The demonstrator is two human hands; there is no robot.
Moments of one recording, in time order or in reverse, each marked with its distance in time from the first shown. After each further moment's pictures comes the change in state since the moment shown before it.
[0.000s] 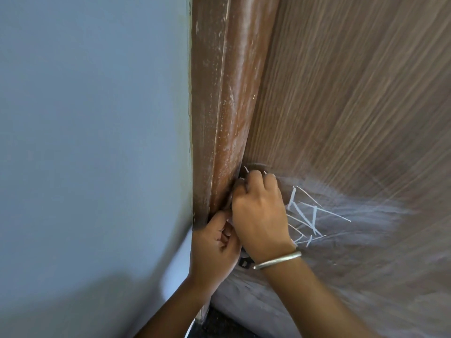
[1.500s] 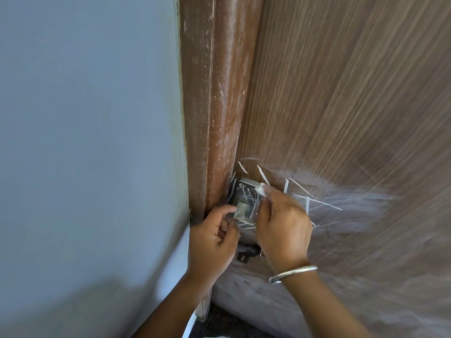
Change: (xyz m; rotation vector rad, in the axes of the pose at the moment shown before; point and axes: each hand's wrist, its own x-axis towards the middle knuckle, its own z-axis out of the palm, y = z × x) left_hand -0.002 0.001 -0.003 0.041 -0.030 0.028; right_hand -0.039 0.031 0.016 0.472 0.285 0.324
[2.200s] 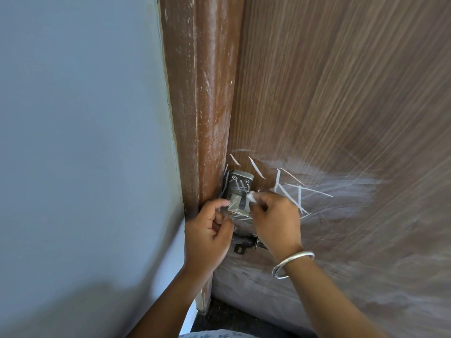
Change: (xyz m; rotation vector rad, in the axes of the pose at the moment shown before) left_hand -0.001 -0.001 0.002 -0.039 0.014 -0.004; right_hand -0.004 0.024 0.008 0.153 -0.292 0.190
